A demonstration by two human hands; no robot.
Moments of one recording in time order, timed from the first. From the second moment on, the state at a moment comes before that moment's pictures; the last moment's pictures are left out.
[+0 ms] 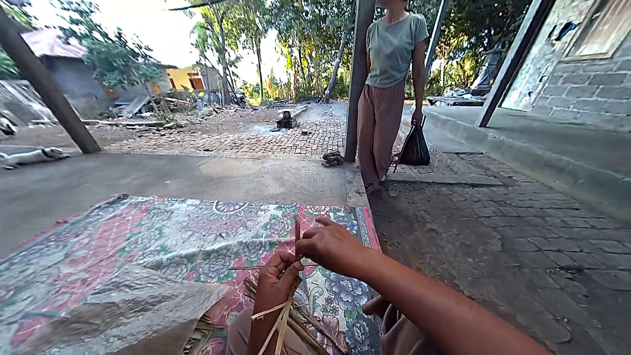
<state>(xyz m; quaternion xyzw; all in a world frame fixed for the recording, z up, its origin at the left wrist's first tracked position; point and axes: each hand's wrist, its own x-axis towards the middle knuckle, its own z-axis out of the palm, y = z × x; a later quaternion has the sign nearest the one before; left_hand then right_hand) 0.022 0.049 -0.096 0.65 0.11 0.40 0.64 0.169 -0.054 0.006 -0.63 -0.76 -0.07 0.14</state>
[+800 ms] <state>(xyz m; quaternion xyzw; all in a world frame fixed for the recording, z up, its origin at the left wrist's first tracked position) 0.051 0.034 -0.126 0.56 -0.07 0.33 0.75 0.220 -0.076 0.035 -0.66 -0.67 0.27 0.21</state>
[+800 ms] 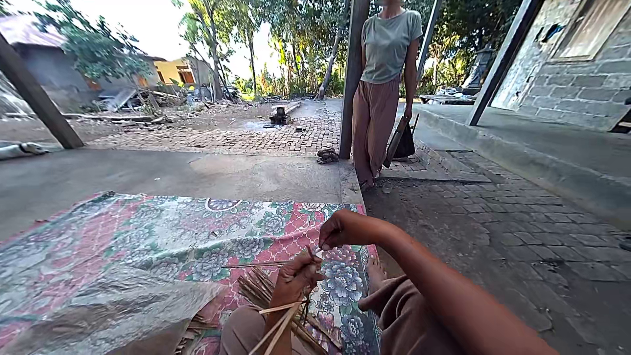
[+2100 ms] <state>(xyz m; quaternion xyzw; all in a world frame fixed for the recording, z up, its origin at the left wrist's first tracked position) 0.047 0.020 -0.105 0.44 0.11 0.45 0.77 0.178 -0.071 0.015 -0.59 -0.75 0.18 0.26</state>
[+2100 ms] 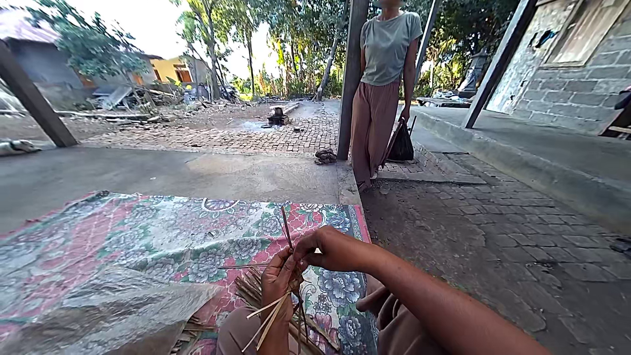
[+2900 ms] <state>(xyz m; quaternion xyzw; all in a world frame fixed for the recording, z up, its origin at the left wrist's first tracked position) 0.064 -0.022 -0.066 0.46 0.10 0.48 0.74 0.192 -0.088 0.038 -0.66 -0.58 0.33 0.34</state>
